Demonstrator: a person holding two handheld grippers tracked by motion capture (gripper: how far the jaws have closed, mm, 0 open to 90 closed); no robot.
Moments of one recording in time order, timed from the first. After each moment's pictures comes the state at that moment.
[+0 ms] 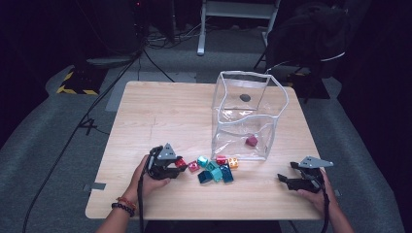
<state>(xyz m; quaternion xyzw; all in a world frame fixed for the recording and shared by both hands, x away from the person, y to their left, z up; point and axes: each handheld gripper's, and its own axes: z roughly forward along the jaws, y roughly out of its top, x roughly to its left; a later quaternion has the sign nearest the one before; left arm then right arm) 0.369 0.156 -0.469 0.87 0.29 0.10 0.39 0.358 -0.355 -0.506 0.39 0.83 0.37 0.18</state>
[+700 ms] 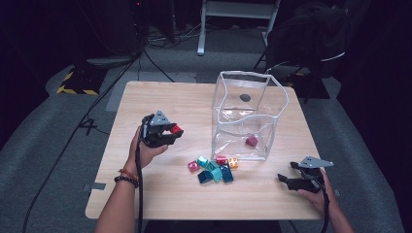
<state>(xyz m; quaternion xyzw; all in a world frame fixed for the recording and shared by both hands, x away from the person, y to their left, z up) 0.434 0.168 -0.414 0.83 0.33 0.17 0.42 0.358 -0.355 -0.506 0.39 0.83 0.37 0.18</state>
